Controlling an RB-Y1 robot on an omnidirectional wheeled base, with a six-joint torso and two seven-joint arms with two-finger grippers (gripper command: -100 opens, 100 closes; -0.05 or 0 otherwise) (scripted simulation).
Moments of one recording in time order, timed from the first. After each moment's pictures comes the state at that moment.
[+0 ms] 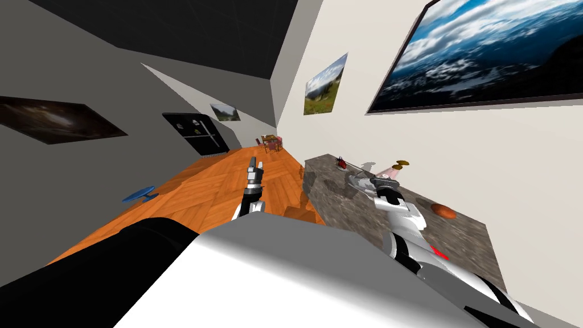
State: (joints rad) left arm 0.47 -0.03 0.02 -2.24 -0.08 -0.48 -0.03; right arm -0.33 -0.50 -0.53 -0.85 0.33 -0.20 1.29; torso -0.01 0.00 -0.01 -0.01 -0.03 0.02
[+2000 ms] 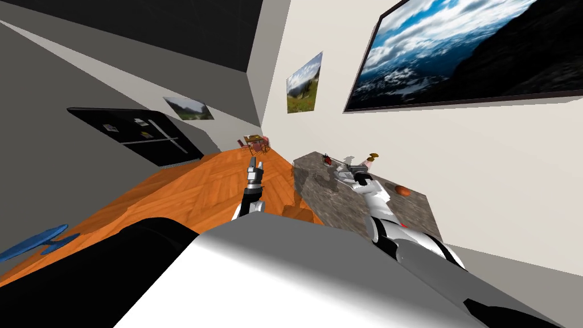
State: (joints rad) left arm 0.47 -0.03 0.02 -2.24 -0.08 -0.48 -0.03; right arm -0.51 -0.44 -0.31 -0.89 0.61 -0.07 0.99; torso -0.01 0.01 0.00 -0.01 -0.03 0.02
